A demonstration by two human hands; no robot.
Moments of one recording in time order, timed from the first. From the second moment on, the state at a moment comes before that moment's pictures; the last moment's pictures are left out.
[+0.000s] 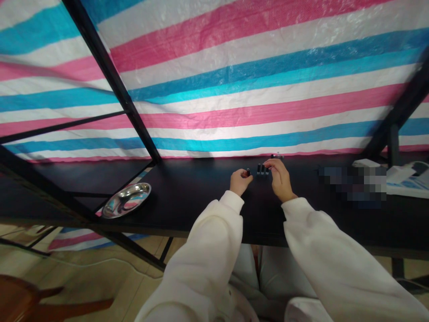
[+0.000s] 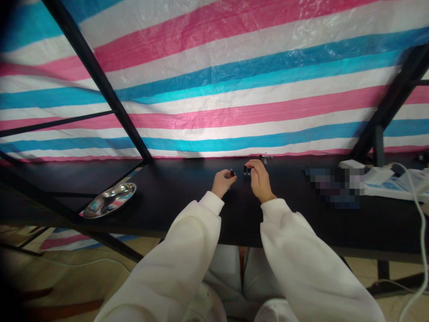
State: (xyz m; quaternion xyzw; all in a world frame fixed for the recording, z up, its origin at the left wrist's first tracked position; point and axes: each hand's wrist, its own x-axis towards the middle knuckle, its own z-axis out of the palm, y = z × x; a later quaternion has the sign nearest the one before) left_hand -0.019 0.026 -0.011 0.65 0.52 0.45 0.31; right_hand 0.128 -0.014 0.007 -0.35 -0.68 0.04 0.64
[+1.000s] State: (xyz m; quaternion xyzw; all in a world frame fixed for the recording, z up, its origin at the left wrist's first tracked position) left_hand 0.001 0.091 -0.017 0.75 0.54 0.27 0.27; right_hand 0.133 -0.012 0.010 -0.40 -0.59 0.01 0.70
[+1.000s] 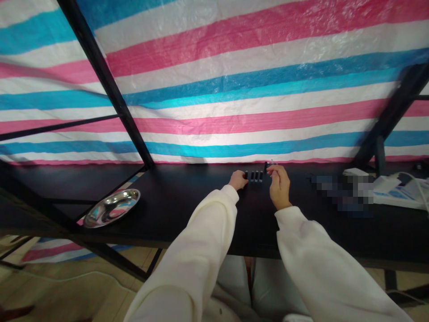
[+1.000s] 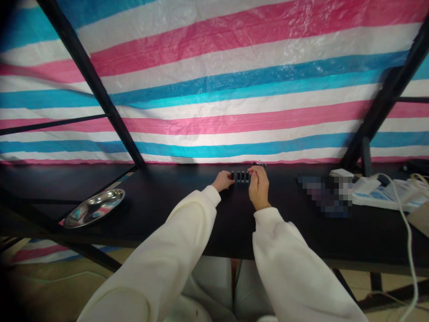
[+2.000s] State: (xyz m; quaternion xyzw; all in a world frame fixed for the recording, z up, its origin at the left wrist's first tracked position) left_hand -0.012 0.071 -0.007 0.72 0.61 0.23 0.24; right_hand 0.134 -0.010 0.009 -0.41 -0.59 0.00 0.70
